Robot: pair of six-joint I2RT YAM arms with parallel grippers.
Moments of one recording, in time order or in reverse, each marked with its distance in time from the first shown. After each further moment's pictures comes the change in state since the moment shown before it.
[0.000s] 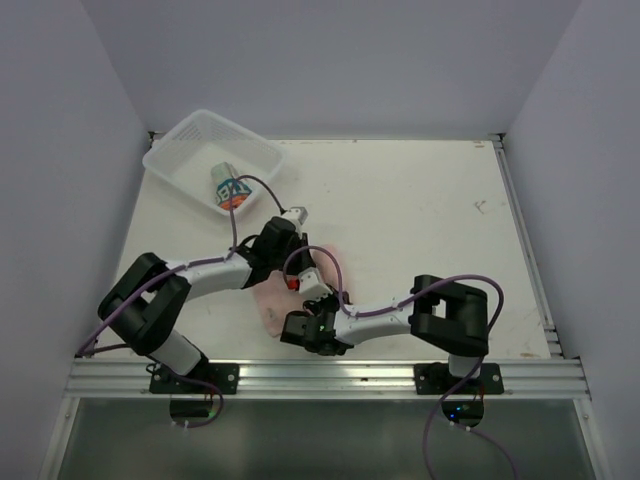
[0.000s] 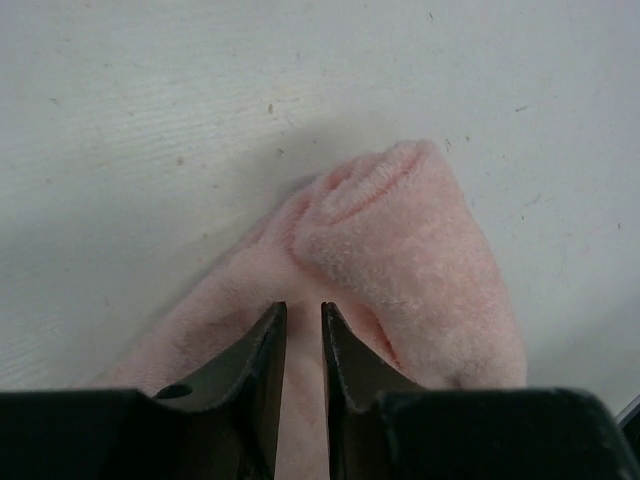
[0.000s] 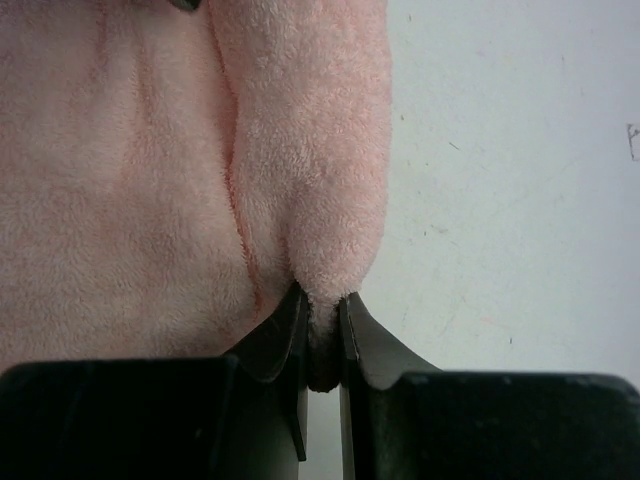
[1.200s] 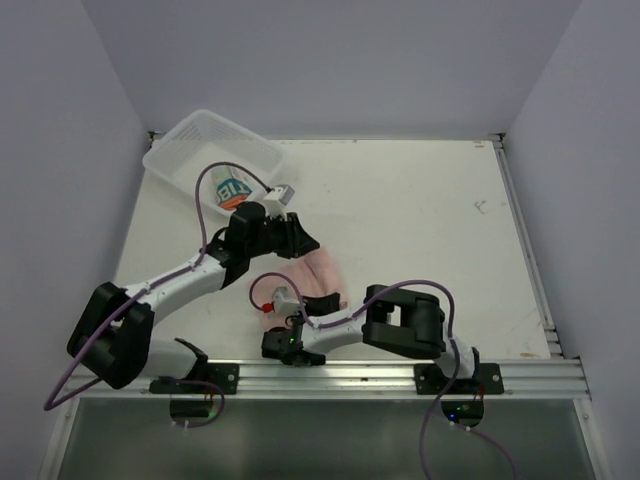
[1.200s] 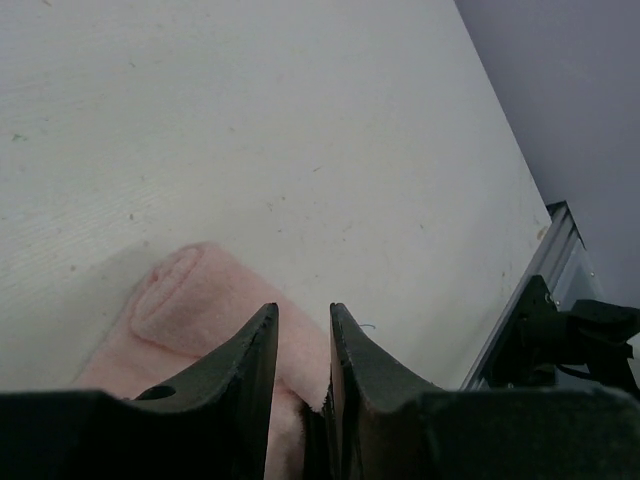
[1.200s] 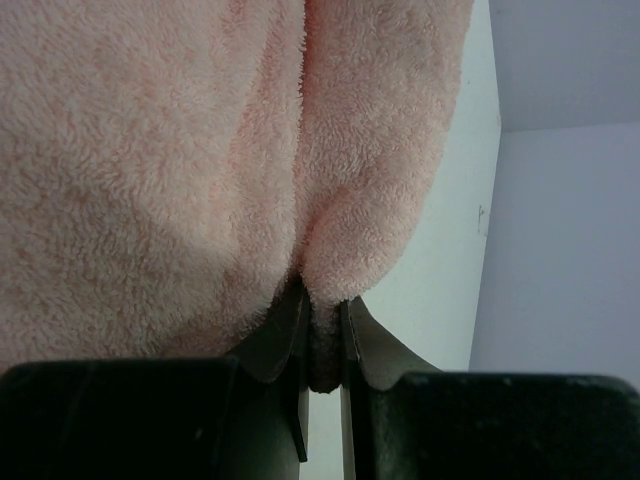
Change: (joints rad) left arm 0.130 -0.229 -0.014 0.086 0.276 0.026; right arm 0.059 0.272 0.211 -0.172 0.104 -0.220
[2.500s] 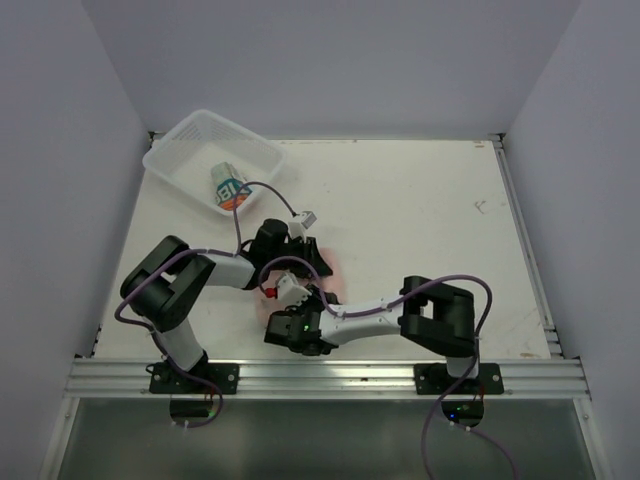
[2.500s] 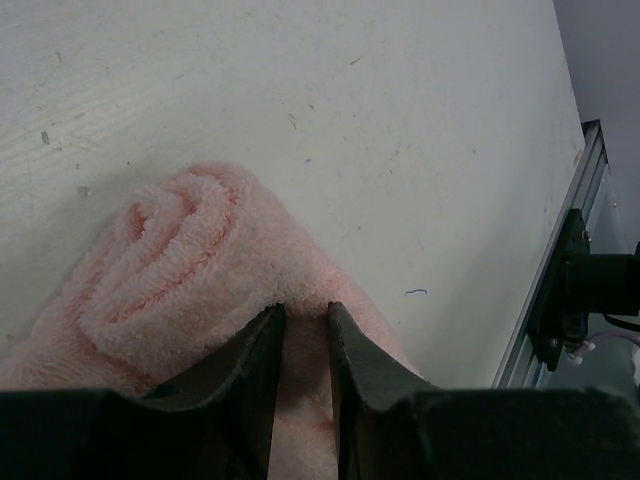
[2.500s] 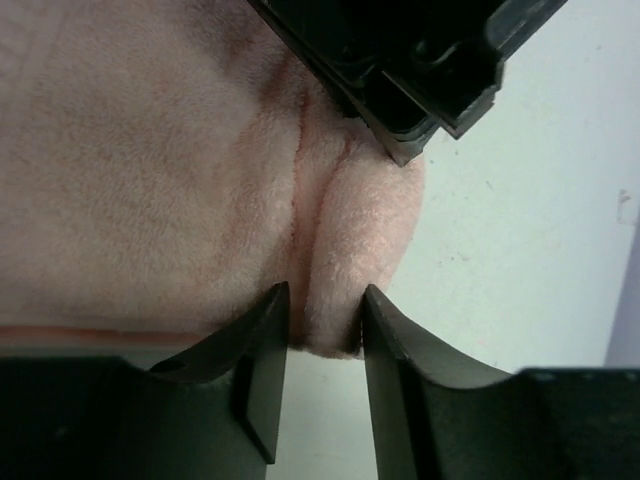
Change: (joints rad) left arm -0.050 0.392 -0.061 0.319 0.155 -0.009; right arm -0.031 -0.180 -0.059 0.101 -0.192 0.021
